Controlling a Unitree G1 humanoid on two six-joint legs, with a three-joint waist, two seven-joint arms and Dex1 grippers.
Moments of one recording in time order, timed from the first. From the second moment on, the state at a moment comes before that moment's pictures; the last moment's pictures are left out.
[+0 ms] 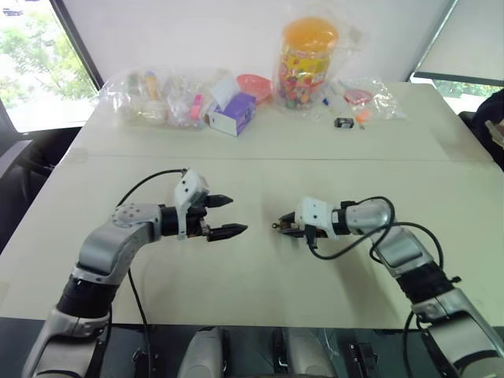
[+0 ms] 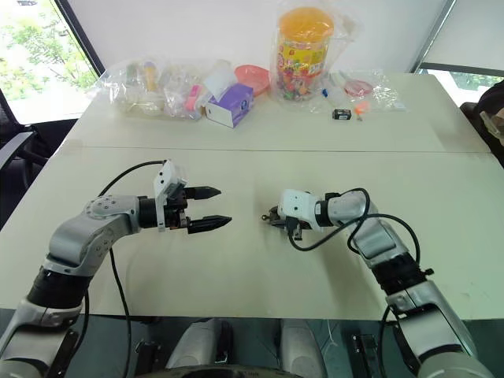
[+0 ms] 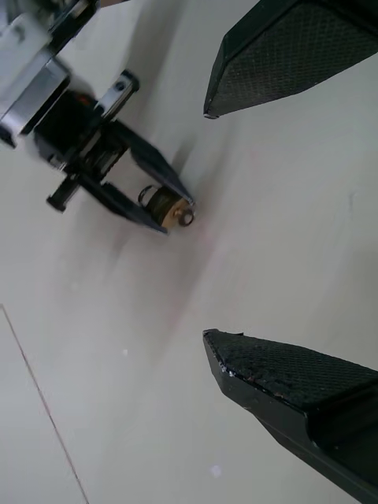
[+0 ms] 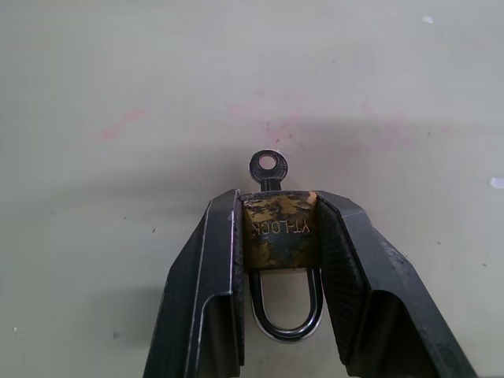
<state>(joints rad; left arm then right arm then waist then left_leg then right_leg) -0.42 0.56 -0.10 -0.16 -0.51 0.67 -0.95 -0.45 -0.65 0.31 0.06 -0.06 0.05 1.04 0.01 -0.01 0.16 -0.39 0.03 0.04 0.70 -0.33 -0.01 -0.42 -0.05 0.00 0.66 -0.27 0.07</state>
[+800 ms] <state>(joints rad) -0.66 0.44 -0.10 0.04 -0.62 0.79 -1.07 -0.45 -0.72 0.23 -0.31 -0.25 -0.08 0.86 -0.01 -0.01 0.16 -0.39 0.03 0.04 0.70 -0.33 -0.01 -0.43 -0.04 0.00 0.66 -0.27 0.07</state>
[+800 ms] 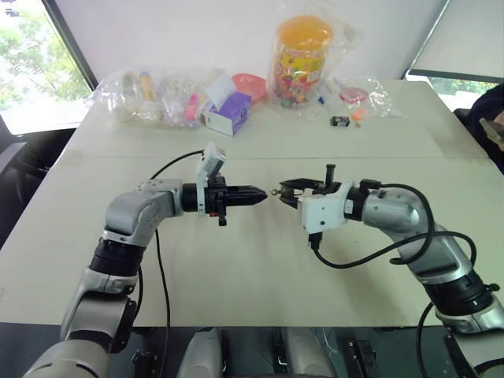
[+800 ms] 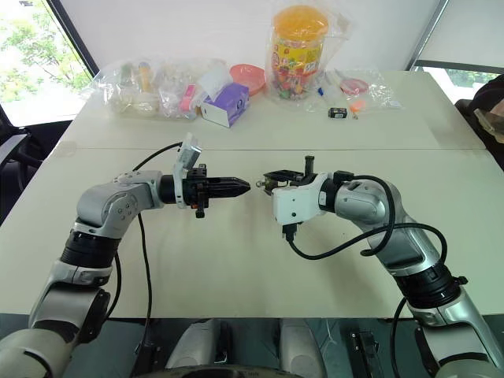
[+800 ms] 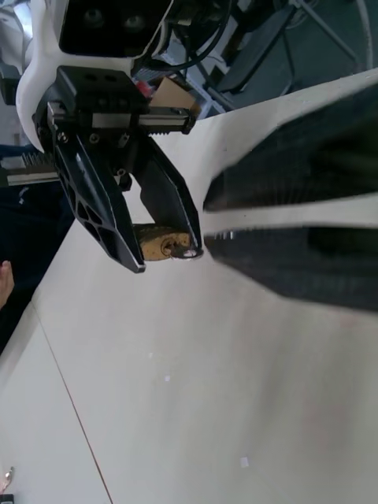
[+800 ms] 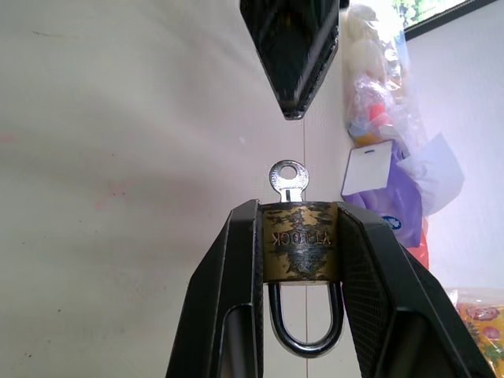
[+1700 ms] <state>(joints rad) -0.67 0.39 -0.11 0.07 -0.60 0.79 -1.06 -0.47 -0.70 0.23 -0.37 -0.25 -0.02 0.89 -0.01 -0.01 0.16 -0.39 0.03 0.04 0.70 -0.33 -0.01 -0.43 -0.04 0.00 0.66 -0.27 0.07</state>
